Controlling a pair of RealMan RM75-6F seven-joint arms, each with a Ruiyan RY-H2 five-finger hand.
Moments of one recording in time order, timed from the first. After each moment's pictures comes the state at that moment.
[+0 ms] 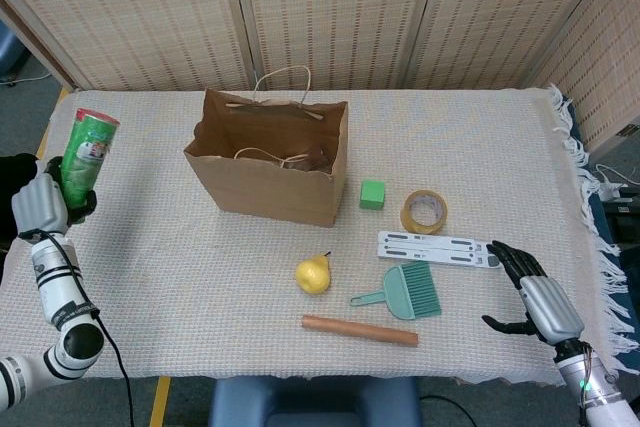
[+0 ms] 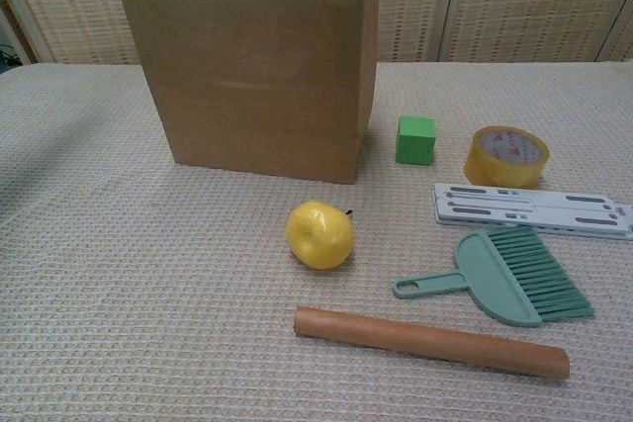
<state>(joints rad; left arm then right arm) -0.60 -1.30 -0.47 -1.63 0.49 1.39 0.44 0.18 -1.05 -0.03 -1.76 -1.52 1.25 0.25</state>
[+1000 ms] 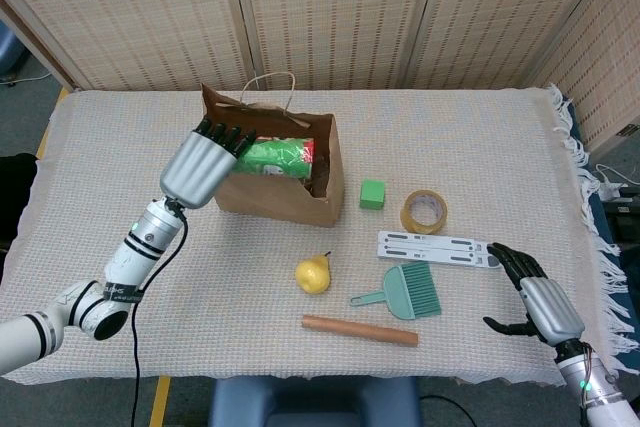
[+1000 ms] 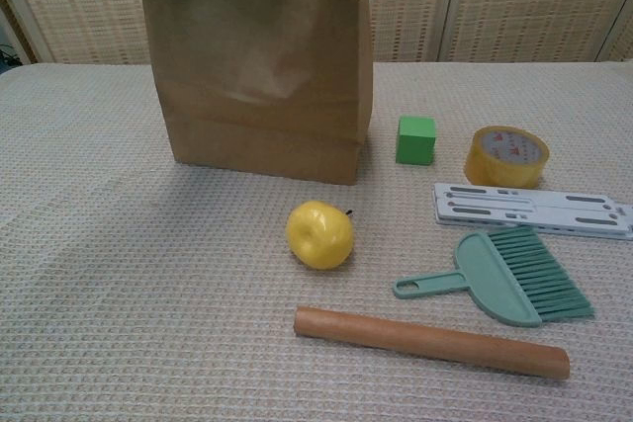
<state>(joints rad) -0.90 -1.31 -0.29 -1.46 1.38 1.10 0.64 0.19 -1.04 -0.03 -1.77 -1.51 1.23 0.24</state>
